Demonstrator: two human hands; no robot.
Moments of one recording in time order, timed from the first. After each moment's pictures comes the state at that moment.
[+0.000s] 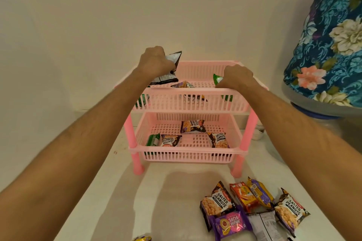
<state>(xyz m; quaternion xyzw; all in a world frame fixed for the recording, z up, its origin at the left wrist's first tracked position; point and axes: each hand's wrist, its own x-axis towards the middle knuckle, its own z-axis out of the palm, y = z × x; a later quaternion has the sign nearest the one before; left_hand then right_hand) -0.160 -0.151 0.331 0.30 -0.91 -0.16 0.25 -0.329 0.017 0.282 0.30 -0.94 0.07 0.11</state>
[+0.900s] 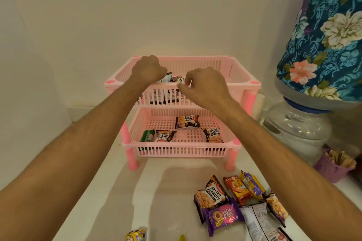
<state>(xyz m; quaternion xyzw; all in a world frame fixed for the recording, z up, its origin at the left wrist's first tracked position) -0.180 -0.166 0.289 0.35 -0.91 -0.08 0.21 -0.205 0.023 0.272 0.45 -0.83 0.23 0.24</state>
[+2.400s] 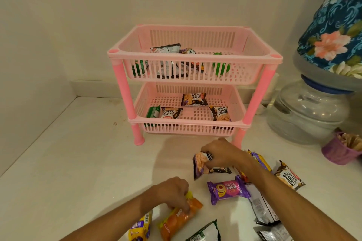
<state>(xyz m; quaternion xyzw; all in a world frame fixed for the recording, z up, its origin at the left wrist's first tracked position) -0.040 -0.032 -0.008 0.12 -0.90 -0.27 -0.33 -0.223 0.082 0.031 0.59 -0.79 0.00 -0.13</state>
